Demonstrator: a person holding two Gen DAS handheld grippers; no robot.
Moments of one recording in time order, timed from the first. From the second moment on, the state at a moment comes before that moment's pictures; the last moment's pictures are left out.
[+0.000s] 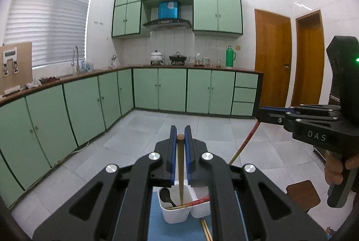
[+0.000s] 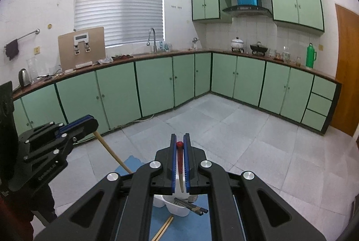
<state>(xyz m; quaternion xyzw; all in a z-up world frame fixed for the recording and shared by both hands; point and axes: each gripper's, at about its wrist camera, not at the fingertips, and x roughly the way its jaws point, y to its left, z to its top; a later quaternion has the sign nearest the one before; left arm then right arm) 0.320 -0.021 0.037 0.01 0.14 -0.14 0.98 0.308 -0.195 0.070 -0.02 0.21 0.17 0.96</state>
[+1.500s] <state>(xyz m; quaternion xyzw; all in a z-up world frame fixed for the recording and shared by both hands) 0.199 0.010 -0.134 0.00 0.32 -0.11 0.94 0.161 -0.241 -0.094 0.06 0.30 0.06 0.95</state>
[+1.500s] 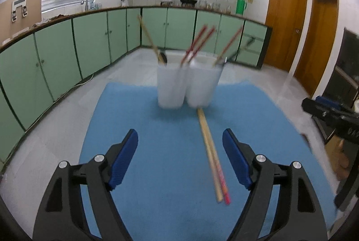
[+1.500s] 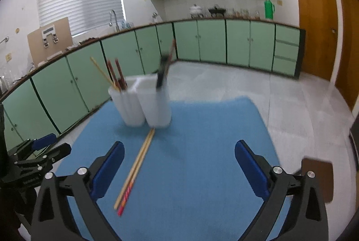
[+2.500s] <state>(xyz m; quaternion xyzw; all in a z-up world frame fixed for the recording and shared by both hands) 0.171 0.065 -0.217 0.00 0.41 -0.05 0.91 0.131 -0.150 -0.202 0.04 0.41 0.08 0.91</state>
